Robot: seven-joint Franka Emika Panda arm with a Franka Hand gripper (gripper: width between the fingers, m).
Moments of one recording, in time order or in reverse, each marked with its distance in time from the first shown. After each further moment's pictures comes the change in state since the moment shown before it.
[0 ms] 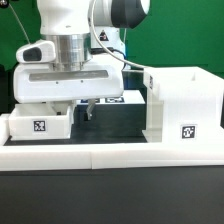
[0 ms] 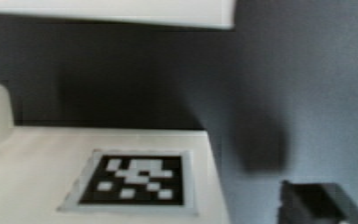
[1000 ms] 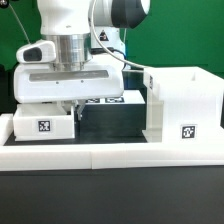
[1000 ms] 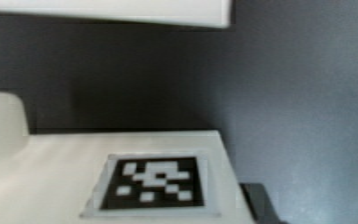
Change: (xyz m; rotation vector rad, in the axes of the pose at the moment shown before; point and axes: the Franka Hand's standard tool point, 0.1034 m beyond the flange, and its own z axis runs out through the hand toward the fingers) arm 0.000 0.000 0.000 0.000 0.000 -0.001
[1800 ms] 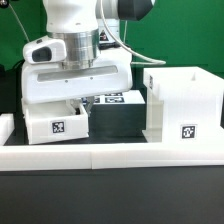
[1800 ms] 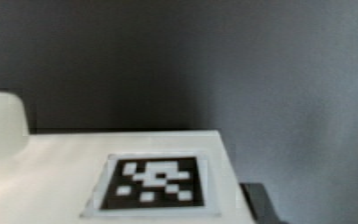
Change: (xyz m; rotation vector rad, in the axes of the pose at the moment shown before) arm 0.010 -0.017 -0.007 0.035 -0.073 -0.122
